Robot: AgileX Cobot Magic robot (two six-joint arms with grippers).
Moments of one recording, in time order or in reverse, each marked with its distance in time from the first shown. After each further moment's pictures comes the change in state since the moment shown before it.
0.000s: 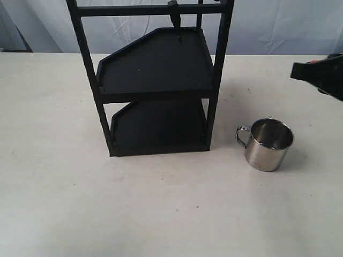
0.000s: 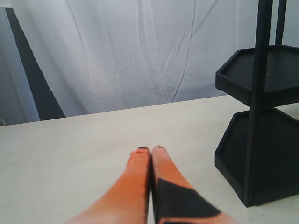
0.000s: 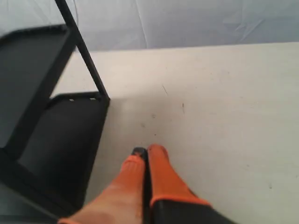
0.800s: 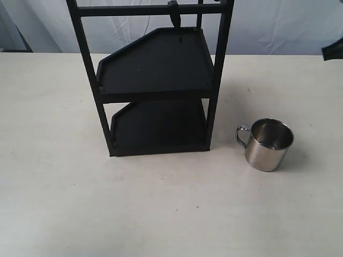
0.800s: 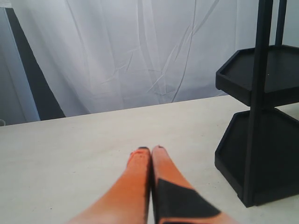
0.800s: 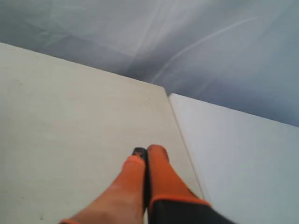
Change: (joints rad) left arm 0.000 0.000 0.000 0.000 0.000 0.000; right arm 0.151 0.222 -0.252 0.579 -0.865 -1.027
